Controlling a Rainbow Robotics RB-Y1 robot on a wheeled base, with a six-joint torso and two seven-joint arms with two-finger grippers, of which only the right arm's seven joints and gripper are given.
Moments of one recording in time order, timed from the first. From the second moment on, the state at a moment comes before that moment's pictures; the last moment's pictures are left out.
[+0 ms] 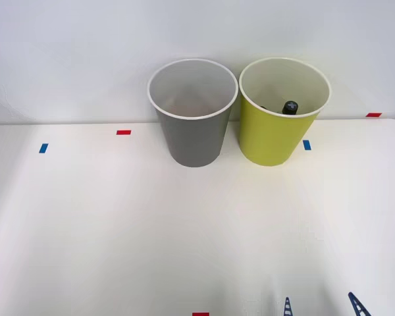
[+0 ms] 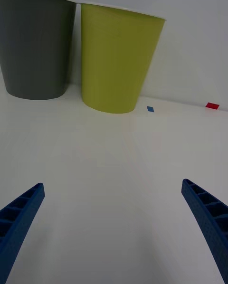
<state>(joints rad) 1.02 -0.20 0.37 -1.87 -0.10 -0.74 1.87</state>
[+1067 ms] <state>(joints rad) 1.02 -0.20 0.37 -1.87 -0.10 -0.74 1.87</state>
